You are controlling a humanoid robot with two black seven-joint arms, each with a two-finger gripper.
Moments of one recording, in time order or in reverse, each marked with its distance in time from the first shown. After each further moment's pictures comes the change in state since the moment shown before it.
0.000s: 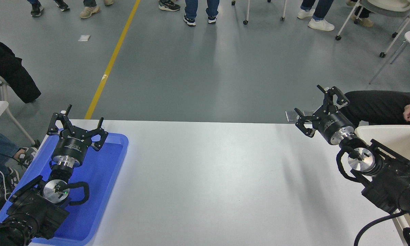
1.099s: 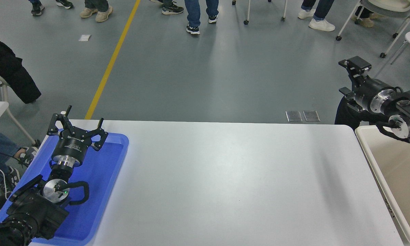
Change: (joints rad) left arm 0.001 0.000 0.000 0.000 0.000 0.000 0.000; right arm 0.285 -0.154 -0.192 -0.019 -0.400 -0.243 -0.010
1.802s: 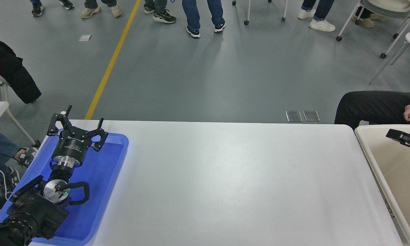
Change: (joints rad) left arm 0.001 -0.001 0.000 0.000 0.000 0.000 -0.001; right arm -0.014 -0.087 -0.762 -0.293 -0.190 0.002 -0.003
